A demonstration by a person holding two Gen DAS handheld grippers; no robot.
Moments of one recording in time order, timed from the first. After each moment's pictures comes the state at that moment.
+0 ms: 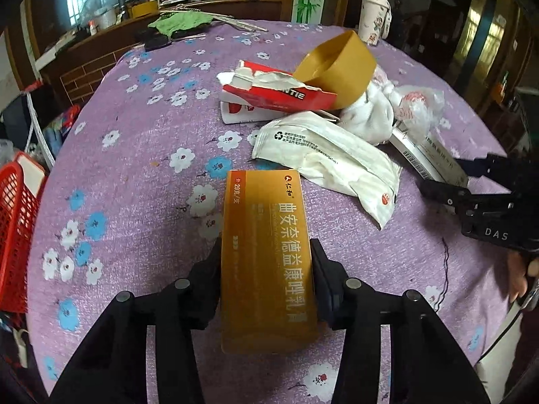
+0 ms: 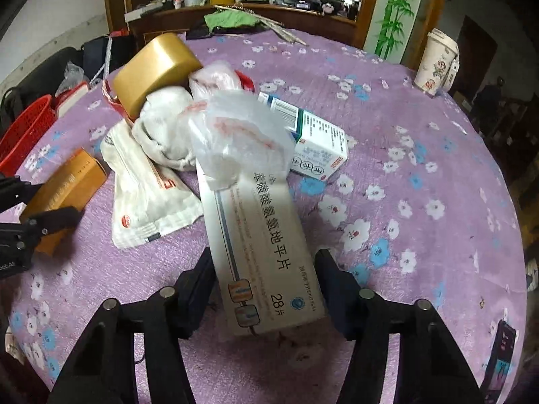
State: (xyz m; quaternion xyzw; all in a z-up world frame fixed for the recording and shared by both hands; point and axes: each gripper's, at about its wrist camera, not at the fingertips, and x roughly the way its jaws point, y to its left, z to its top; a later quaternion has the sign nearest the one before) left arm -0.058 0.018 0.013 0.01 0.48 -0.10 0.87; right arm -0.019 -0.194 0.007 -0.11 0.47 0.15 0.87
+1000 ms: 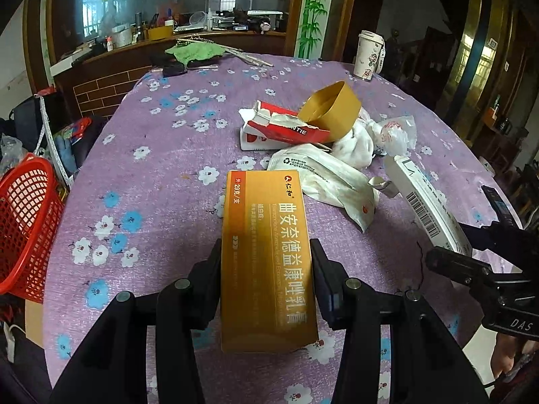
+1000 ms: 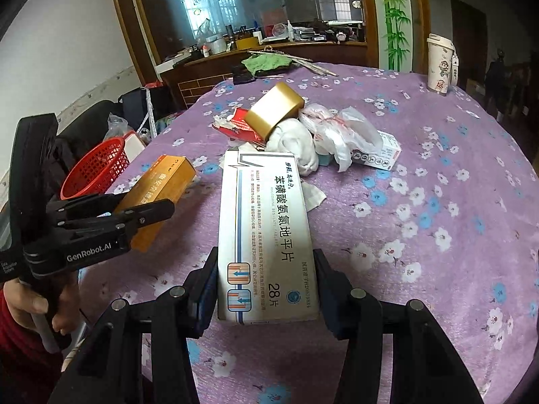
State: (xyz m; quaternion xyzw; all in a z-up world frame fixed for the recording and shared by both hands) left arm -0.093 0.038 0.042 -0.01 0.41 -0.10 0.91; right arm -0.112 -0.156 0.045 0.01 0.41 0.21 0.89
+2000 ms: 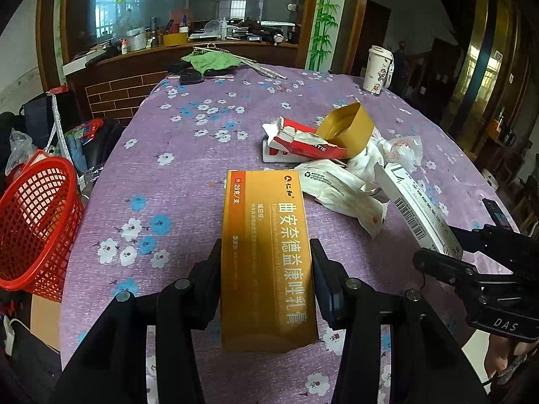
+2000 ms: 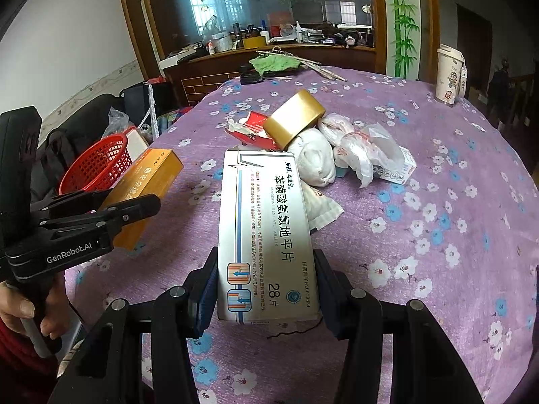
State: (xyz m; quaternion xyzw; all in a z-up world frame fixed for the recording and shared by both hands) left arm -0.105 0.060 0.054 -0.02 0.40 -0.08 0.91; right arm -0.104 -0.134 0.049 -0.01 0.41 0.21 0.89
